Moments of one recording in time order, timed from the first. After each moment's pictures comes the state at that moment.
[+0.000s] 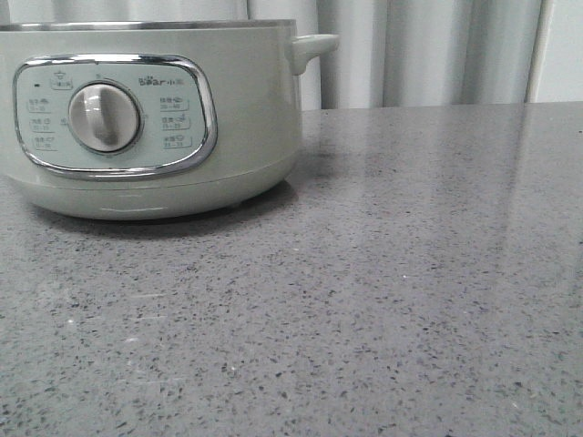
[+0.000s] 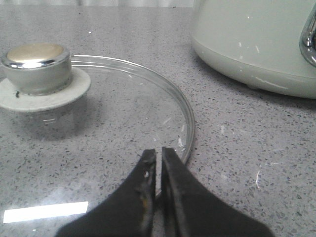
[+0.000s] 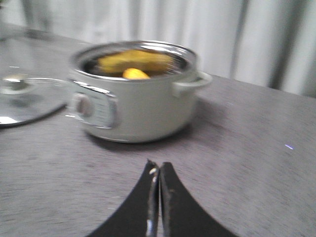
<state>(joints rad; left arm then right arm) -0.08 0.00 0.00 -0.13 0.31 0.03 0.50 0.25 -0.42 0.11 0.35 -0.17</state>
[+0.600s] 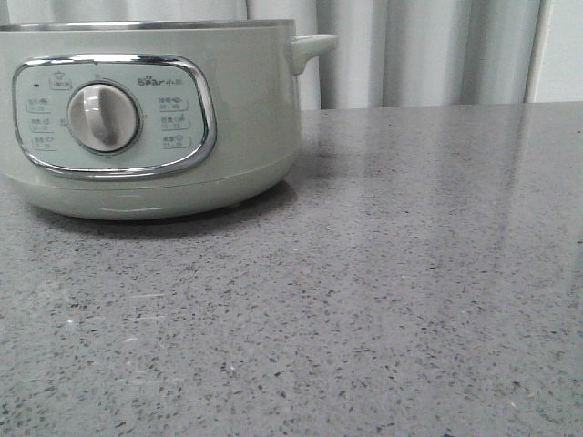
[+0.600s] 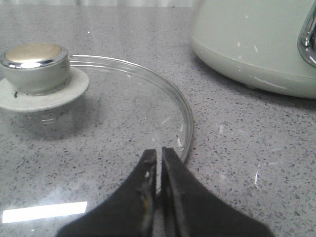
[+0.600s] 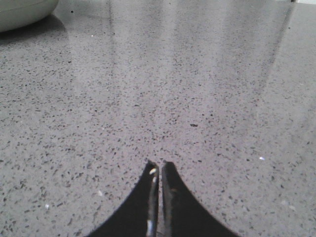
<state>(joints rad) -0.08 0.00 0.00 -0.13 0.31 0.03 0.17 -0.01 0.01 0.06 0.34 -0.17</state>
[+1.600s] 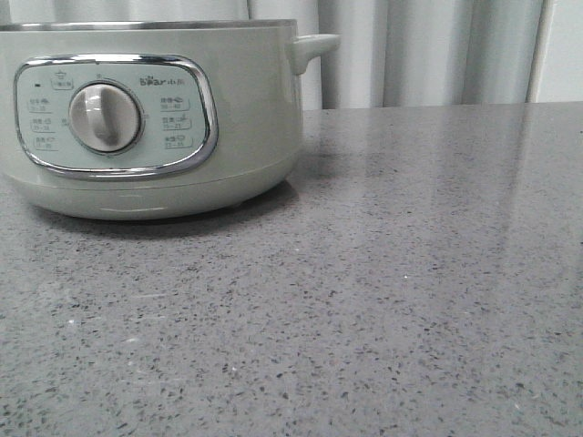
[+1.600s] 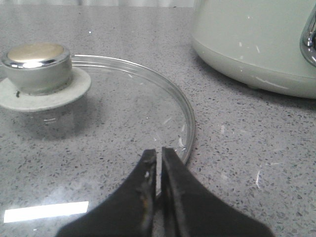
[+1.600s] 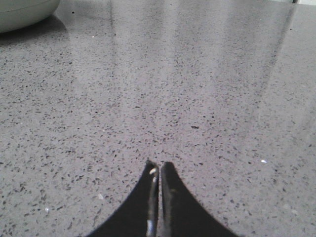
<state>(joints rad) -0.08 0.00 0.00 -0.13 0.31 0.03 0.17 -0.01 0.01 0.06 0.34 -0.17</state>
